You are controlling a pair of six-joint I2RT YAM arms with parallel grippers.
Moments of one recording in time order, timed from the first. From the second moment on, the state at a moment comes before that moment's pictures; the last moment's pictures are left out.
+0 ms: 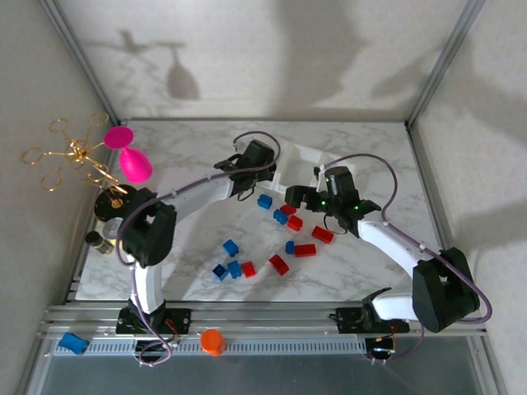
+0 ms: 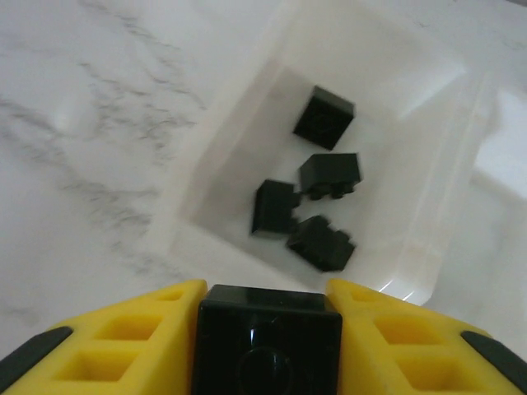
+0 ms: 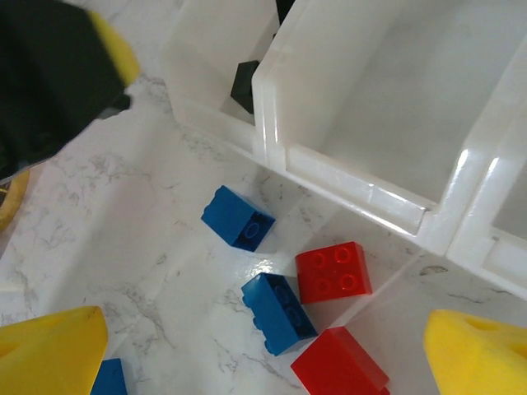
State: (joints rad) left arm -0.65 1.97 1.53 -0.40 -0.38 -0.74; right arm 0.46 1.31 0.79 -0.15 -0.23 0.49
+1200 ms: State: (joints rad) left arm -0.62 1.71 1.37 -0.32 -0.30 -0.74; right arm 0.51 1.30 0.82 -0.28 -0.21 0.38
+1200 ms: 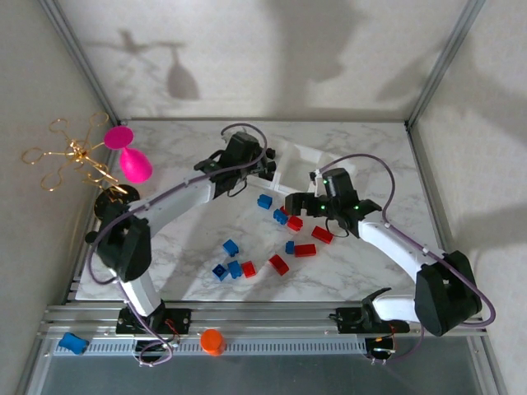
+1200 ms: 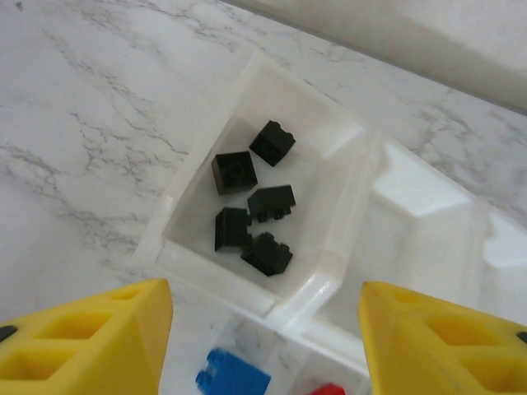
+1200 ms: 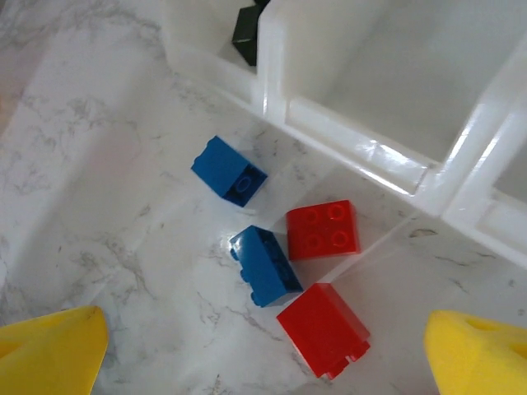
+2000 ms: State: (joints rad) left arm -0.66 1.15 0.69 -0.23 -0.31 -0.91; right arm 0.77 1.60 0.98 -0.38 0.03 0.30
